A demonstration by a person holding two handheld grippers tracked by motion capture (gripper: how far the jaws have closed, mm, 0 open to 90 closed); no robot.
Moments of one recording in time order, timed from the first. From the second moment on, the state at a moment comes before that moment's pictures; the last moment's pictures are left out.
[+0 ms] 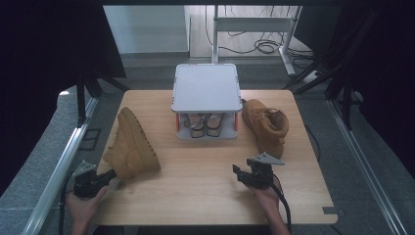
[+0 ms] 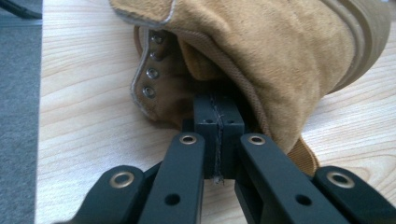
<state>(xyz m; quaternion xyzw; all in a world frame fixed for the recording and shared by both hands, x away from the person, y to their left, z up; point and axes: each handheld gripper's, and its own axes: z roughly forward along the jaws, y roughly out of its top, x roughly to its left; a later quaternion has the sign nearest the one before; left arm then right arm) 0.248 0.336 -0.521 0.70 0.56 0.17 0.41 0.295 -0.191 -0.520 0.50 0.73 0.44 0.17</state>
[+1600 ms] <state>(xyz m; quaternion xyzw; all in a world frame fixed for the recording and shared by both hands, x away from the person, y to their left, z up) 0.263 0.307 -0.489 0.71 0.53 0.20 0.41 0.295 -0.197 -0.519 0.50 0.73 0.43 0.16</state>
